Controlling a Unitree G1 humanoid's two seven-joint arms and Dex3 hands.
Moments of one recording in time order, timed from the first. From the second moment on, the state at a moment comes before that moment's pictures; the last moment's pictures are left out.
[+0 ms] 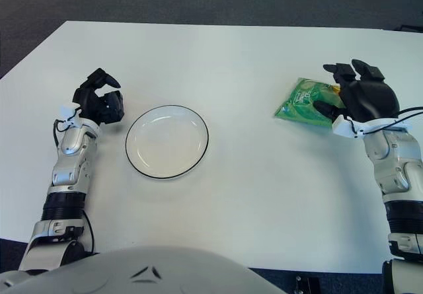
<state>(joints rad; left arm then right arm) -0.20 0.08 0.16 0.09 -0.15 -0.12 -0.07 -0.11 -0.87 -0.17 0.20 -0.65 -0.22 -0.06</state>
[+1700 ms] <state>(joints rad) -0.18 0.08 0.17 0.06 -0.15 -0.14 -0.02 -0.58 -0.81 0.11 1.17 -0.49 -0.45 -0.09</state>
